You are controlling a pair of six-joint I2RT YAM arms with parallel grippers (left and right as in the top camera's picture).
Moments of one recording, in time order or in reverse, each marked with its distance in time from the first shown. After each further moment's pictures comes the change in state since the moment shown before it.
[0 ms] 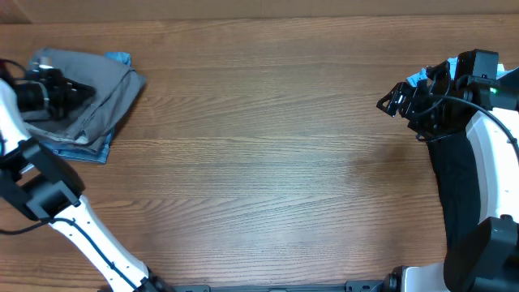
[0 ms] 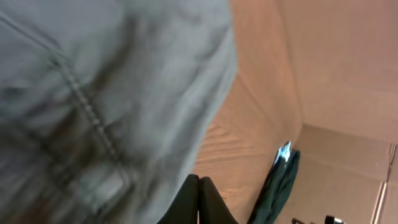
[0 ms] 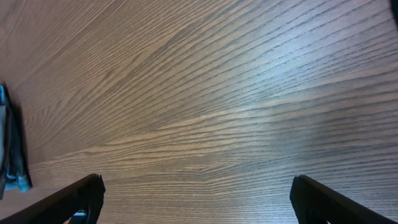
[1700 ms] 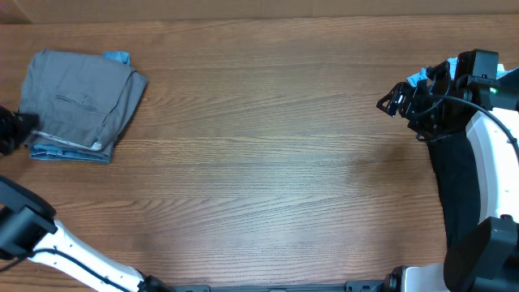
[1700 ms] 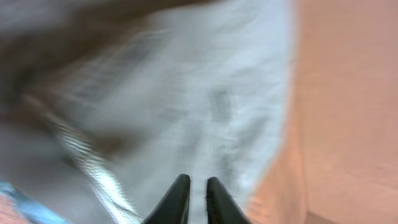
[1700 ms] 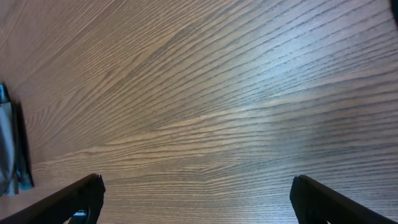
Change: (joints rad) left arm 0.259 -0.183 -0.273 0.329 -0.093 -0.160; right arm 0.000 0.000 0.000 0.000 0.000 0.000
